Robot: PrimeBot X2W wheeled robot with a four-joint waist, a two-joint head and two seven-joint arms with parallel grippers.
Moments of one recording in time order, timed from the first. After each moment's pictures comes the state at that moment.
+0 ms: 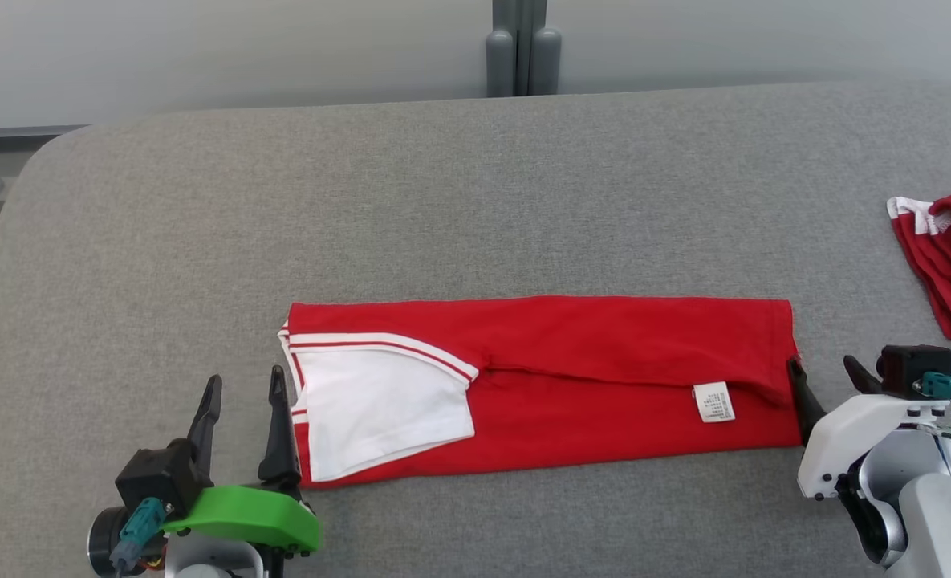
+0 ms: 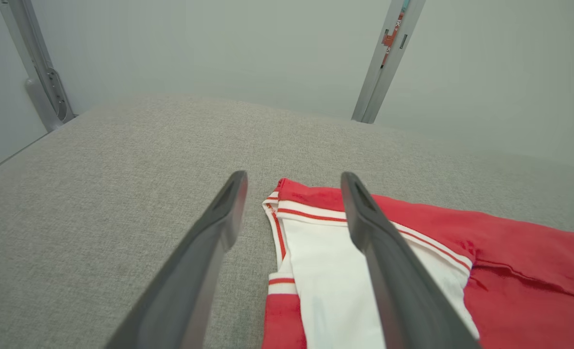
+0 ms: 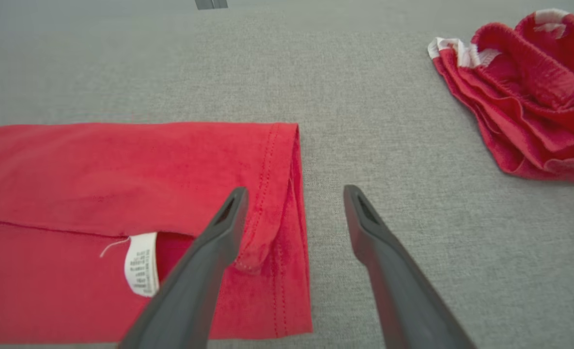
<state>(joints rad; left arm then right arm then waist) -0.08 0.23 -0.35 0.16 -0.55 0.21 -0.26 -0.18 -0.18 -0.08 0.37 0.19 0.13 0.12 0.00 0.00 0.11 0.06</state>
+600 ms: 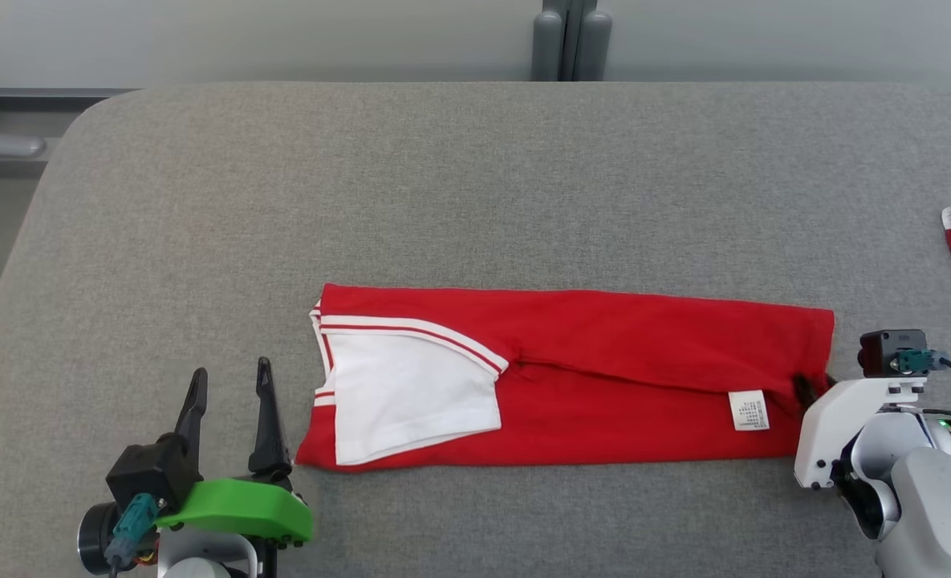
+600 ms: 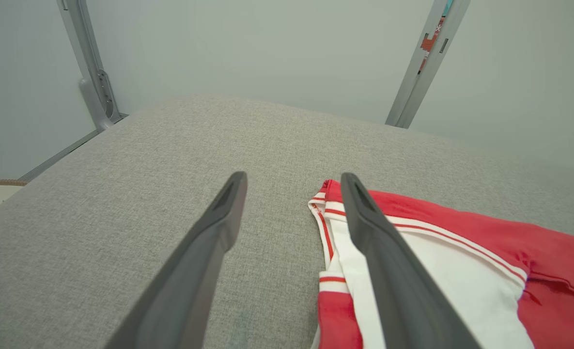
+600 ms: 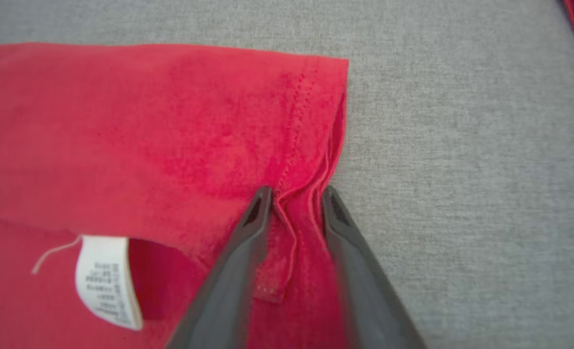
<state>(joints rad) -0.08 0.21 -0.30 0.17 -0.50 0.20 -0.26 -0.30 -0.23 0.00 0.62 0.24 0.13 0.23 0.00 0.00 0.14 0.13</state>
